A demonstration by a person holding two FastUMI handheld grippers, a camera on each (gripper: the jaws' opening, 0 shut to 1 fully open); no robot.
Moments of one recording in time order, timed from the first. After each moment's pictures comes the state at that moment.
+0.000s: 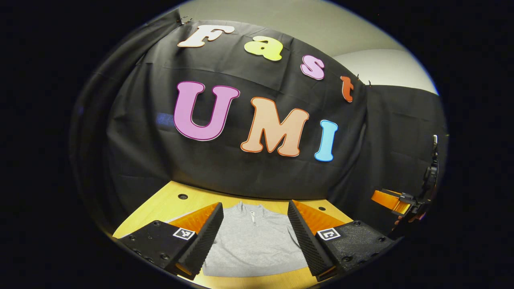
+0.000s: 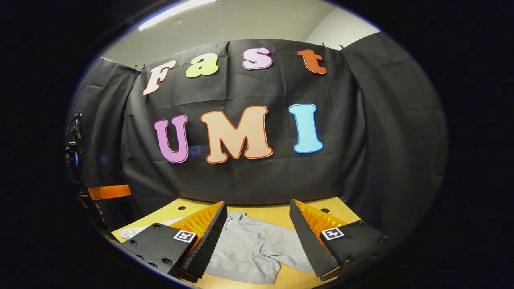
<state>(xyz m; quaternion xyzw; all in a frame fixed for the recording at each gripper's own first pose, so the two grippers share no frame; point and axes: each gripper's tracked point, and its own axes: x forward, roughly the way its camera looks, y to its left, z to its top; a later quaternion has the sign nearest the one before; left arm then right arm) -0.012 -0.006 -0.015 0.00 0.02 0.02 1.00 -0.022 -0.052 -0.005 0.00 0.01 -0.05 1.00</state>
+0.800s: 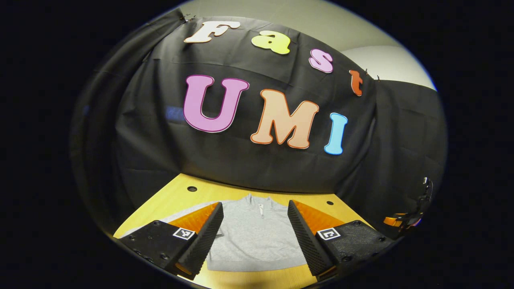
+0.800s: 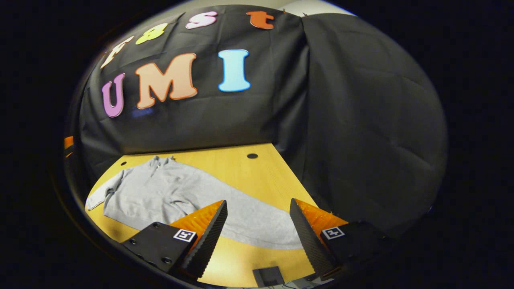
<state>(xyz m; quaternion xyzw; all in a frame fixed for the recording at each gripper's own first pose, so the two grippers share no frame) -0.023 0.012 -0.029 0.00 0.04 0.06 1.00 -0.107 -0.309 -0.171 0.01 0.21 -0.22 0.95</state>
